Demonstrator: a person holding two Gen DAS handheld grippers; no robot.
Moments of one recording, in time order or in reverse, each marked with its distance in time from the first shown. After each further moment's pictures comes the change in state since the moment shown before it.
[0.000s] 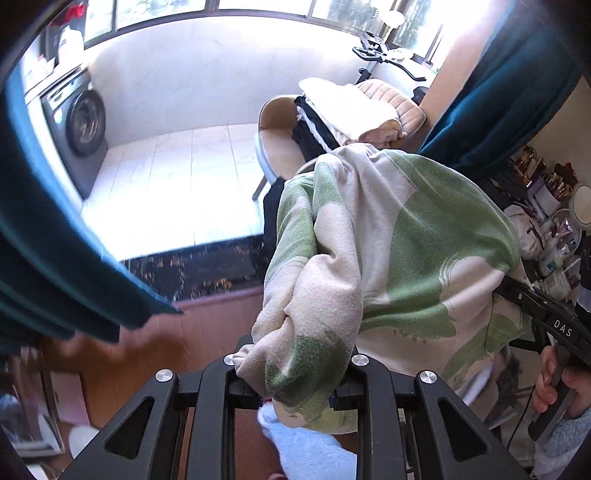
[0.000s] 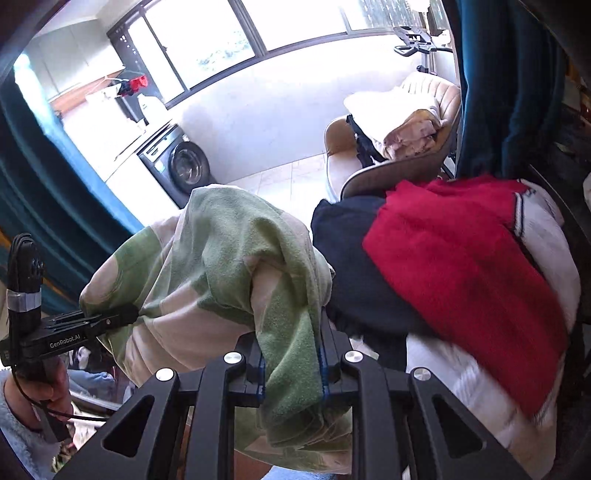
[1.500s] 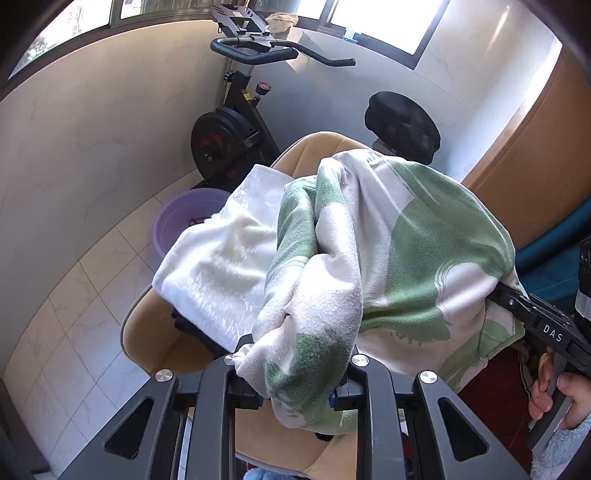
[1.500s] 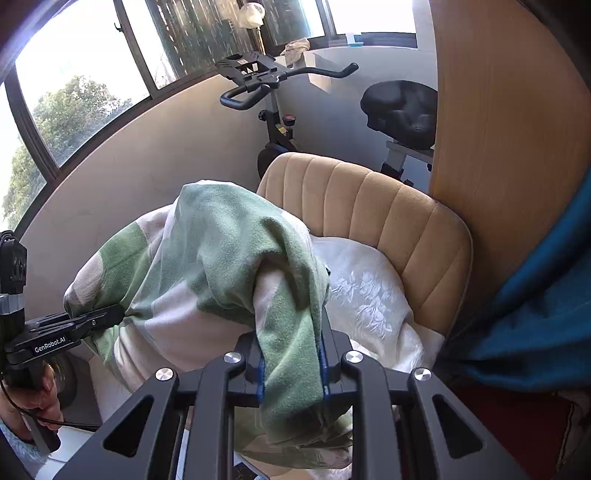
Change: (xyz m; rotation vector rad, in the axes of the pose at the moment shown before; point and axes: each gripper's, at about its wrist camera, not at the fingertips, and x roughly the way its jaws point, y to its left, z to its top) left arm 0.452 -0.114 0.679 0.529 0.121 -0.369; right arm 0.342 -0.262 0.547 0.462 -0.158 -0.500
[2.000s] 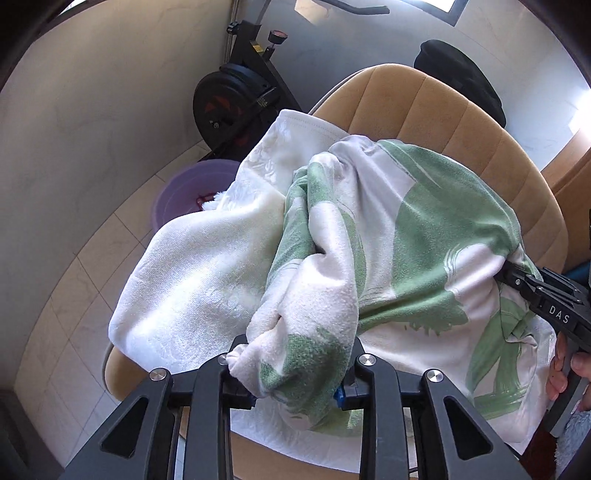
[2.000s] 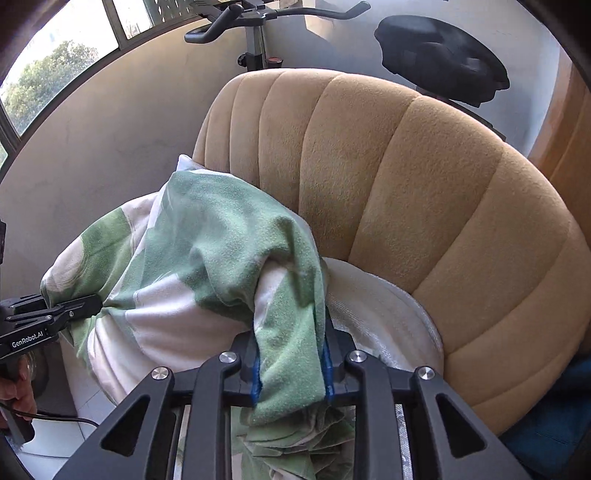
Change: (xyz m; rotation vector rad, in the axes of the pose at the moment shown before) left arm 0.149 0.054 0.015 0.033 0.136 0.071; right arm 0.180 -0.021 0.012 -0.061 0.134 -0.061
